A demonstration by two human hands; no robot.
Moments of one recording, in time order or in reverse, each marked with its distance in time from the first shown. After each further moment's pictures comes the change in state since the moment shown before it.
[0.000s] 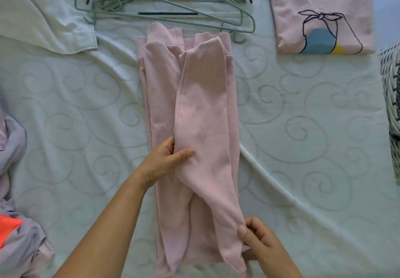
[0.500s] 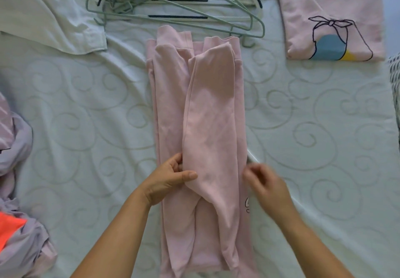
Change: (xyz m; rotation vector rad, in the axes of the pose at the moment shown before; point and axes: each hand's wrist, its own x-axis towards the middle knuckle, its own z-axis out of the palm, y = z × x) left_hand -0.011 -0.026 -0.006 -0.270 -0.144 -0.067; right_hand 0.063 -0.069 -0.007 -0.499 0.344 -0.372
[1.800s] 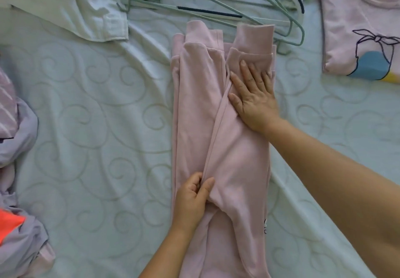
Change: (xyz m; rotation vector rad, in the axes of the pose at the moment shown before) left_hand 0.011 -0.053 0.025 0.248 0.550 0.358; right_hand 0.206 -0.088 0.035 -1.006 0.113 -0.640
